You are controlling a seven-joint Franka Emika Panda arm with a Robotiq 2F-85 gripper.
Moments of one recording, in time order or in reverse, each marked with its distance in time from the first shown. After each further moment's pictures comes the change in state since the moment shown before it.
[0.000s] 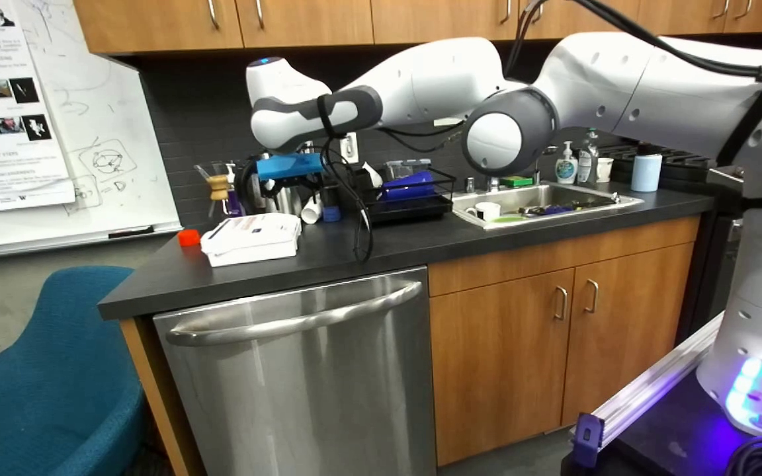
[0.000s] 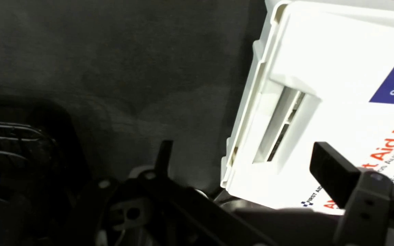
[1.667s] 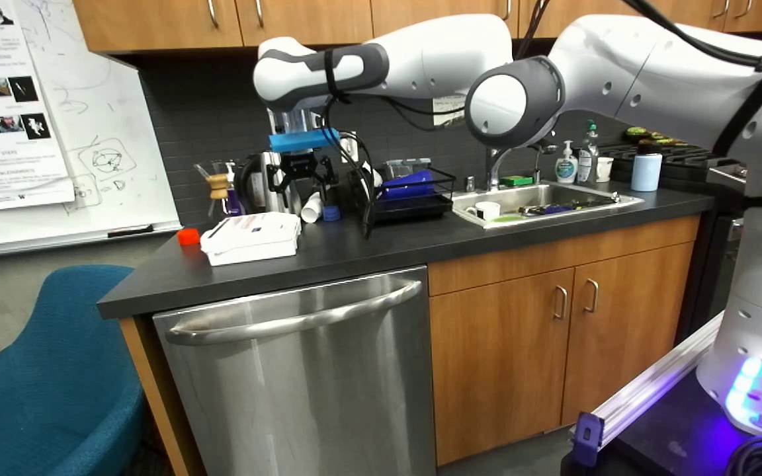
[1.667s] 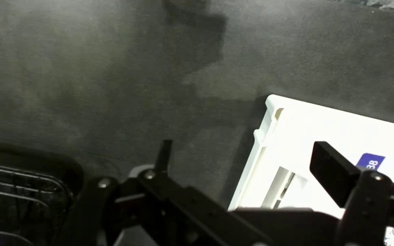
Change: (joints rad) arm -0.069 -0.079 0.178 -0.012 0.078 -0.280 -0.199
